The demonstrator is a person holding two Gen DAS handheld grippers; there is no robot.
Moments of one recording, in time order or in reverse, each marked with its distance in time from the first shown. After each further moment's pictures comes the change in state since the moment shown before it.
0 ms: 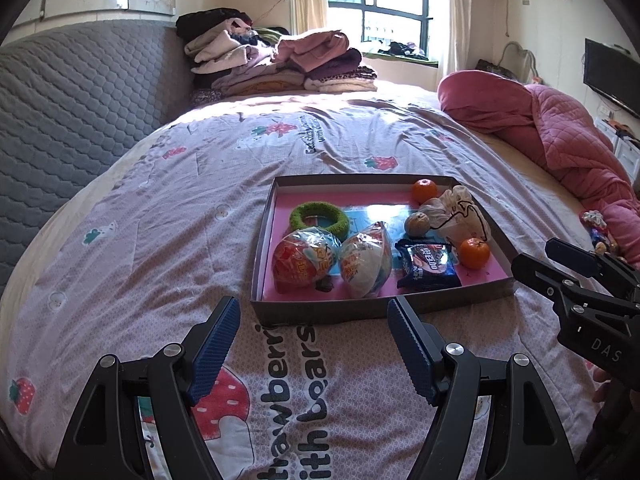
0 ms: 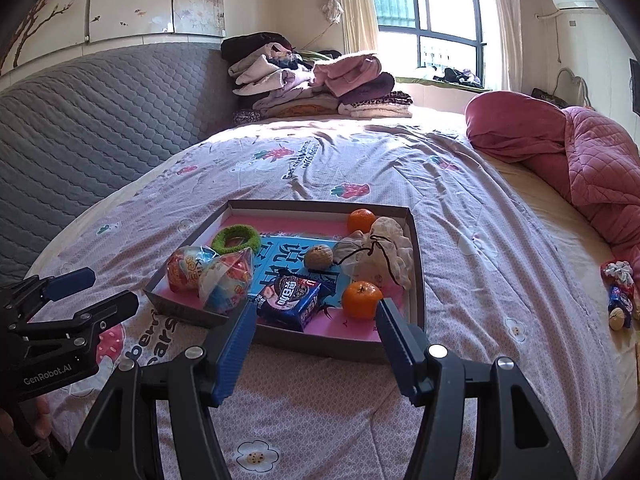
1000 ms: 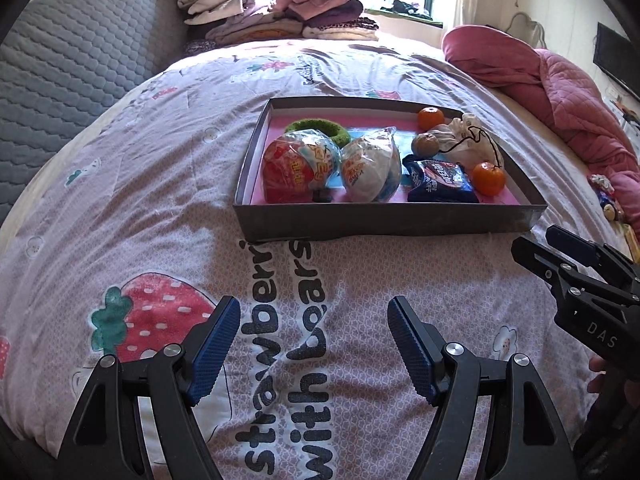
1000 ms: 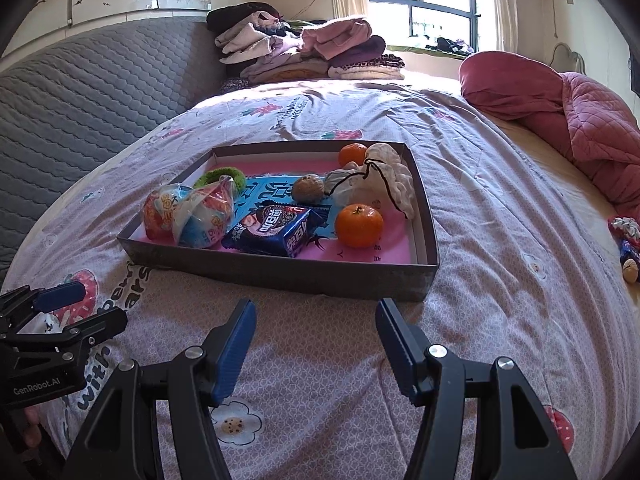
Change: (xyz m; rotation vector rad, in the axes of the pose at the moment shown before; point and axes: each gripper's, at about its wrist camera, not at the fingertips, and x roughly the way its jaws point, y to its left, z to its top) left arm 0.034 0.000 -0.049 -0.009 0.167 -0.013; right arm 0.026 -0.003 -0.048 0.031 0.097 -0.019
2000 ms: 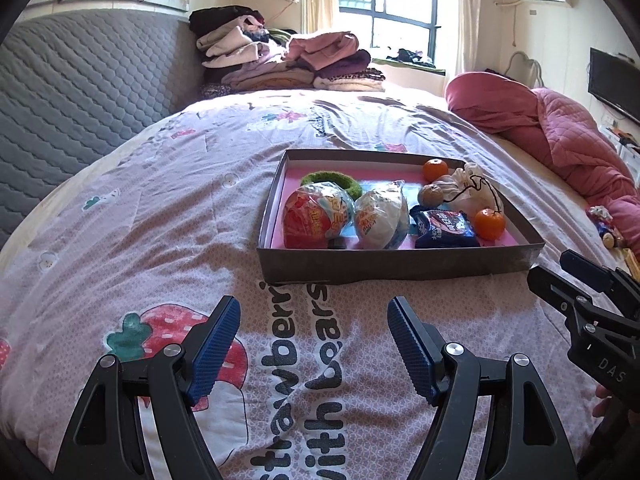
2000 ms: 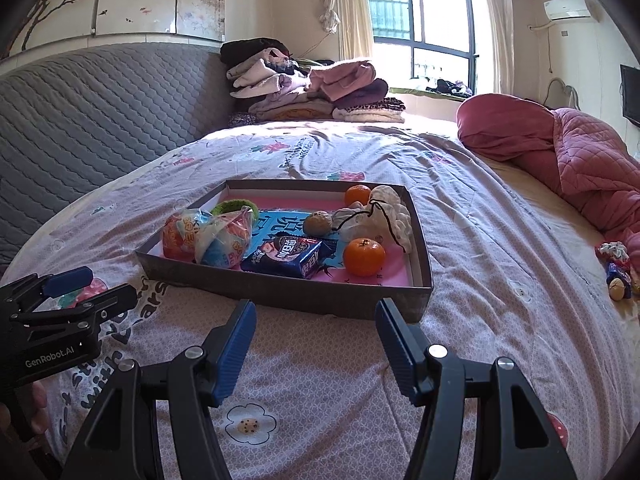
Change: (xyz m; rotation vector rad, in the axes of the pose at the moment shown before) left arm -0.018 0.010 -0.004 -0.026 -0.205 0.019; right arm -0.025 0.013 -0.007 -0.043 -0.157 -0.029
